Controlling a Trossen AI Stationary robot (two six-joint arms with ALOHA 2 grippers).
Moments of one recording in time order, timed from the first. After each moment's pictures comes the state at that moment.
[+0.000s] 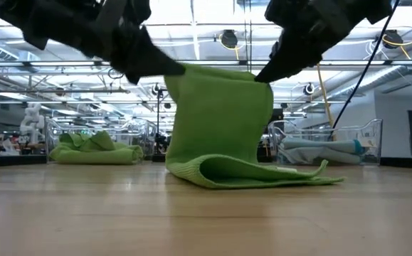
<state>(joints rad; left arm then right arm) -0.21 1.43 0.59 0.52 -0.29 -0.11 0.15 1.34 0.76 -0.15 0.18 0.07</state>
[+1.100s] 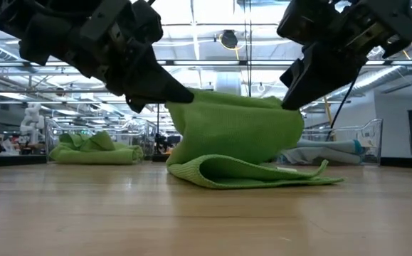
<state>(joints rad) -0.30 1.65 0.65 0.56 -0.22 -0.29 0.32 1.45 0.71 -0.08 0.11 0.22</state>
